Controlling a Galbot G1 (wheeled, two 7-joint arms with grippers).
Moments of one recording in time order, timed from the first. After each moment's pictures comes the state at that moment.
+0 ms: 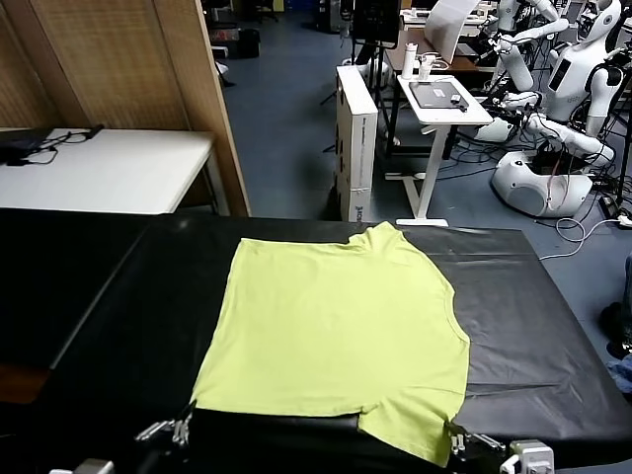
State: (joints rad) left arm 1.87 -1.26 -0.67 -2.34 -0.54 0.33 -0.05; right arm -1.71 1.02 0.63 2.35 0.66 -0.48 0.17
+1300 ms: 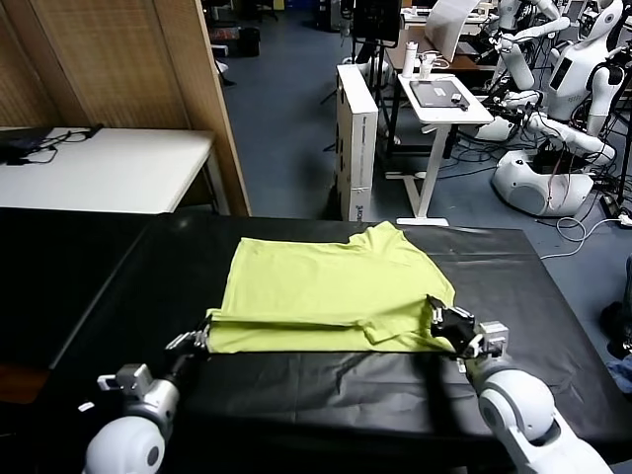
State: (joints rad) left arm 1.40 -1.17 -0.55 -1.95 -0.56 0.33 -0.05; right arm -1.16 1.00 0.35 1.85 0.57 -0.43 0.18
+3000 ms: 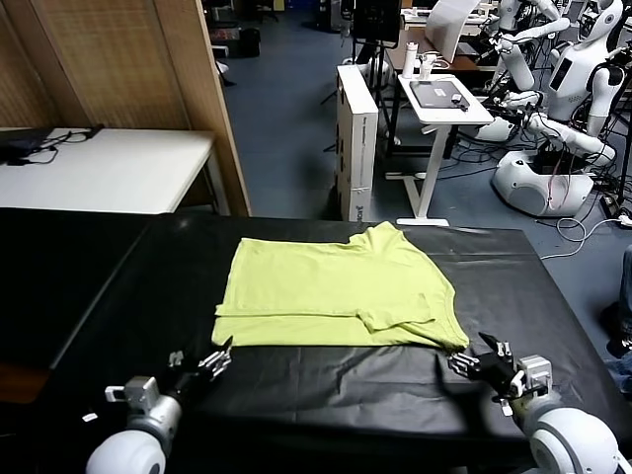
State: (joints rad) left arm 1.52 -1.19 -0.53 -2.00 -0.52 0.36 -0.07; right arm -1.55 0.88 0.61 2.05 0.58 -0.49 0.06
